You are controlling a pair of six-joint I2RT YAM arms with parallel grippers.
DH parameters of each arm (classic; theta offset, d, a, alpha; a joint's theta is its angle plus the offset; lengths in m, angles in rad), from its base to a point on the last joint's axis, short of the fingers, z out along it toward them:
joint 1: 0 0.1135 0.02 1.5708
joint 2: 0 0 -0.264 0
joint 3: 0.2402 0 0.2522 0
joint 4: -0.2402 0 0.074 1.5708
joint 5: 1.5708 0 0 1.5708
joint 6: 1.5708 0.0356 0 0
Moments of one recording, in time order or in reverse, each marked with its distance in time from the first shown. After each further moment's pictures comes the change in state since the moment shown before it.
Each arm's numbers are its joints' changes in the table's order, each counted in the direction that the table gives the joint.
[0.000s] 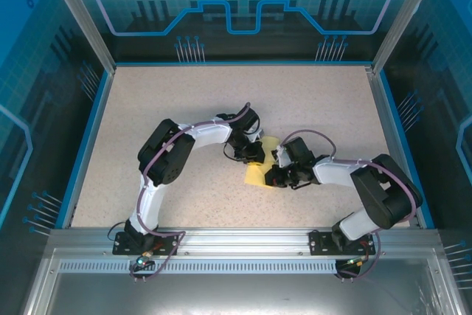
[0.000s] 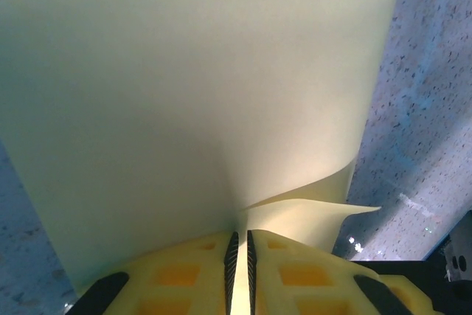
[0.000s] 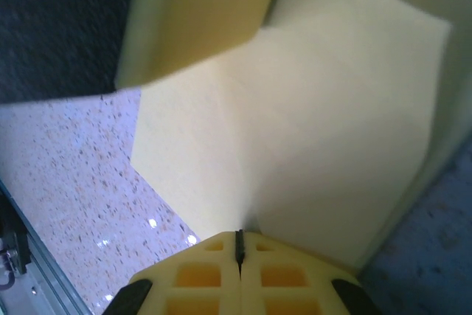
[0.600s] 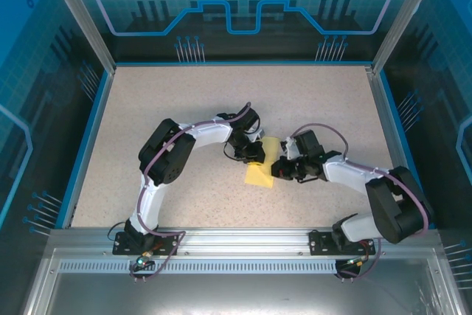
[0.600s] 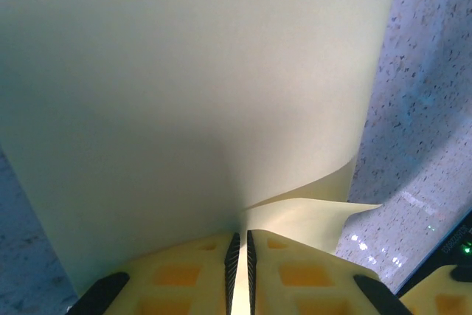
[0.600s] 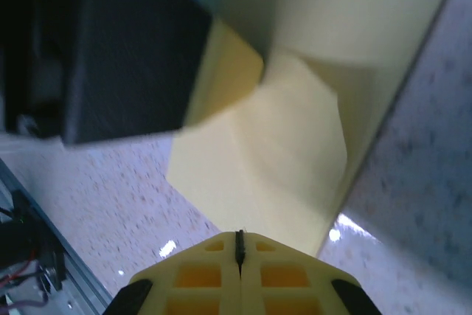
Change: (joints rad) left arm 0.001 -0.009 0.013 -0.011 0.000 0.012; right arm -0.097 0.097 0.047 -0.081 -0.020 0.013
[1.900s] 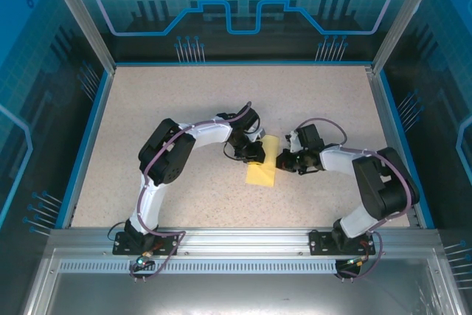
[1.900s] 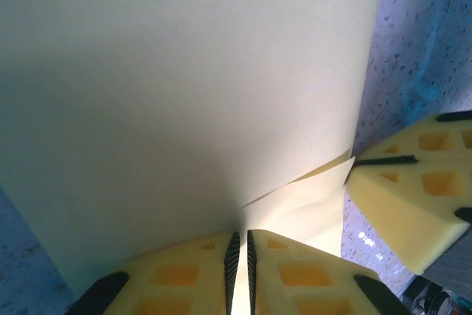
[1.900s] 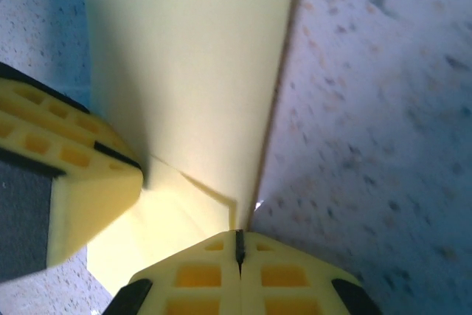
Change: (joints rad) left arm 0.003 0.000 0.000 0.003 -0.002 0.039; right arm -0.088 -0.135 0.044 0.032 0.100 -0.069
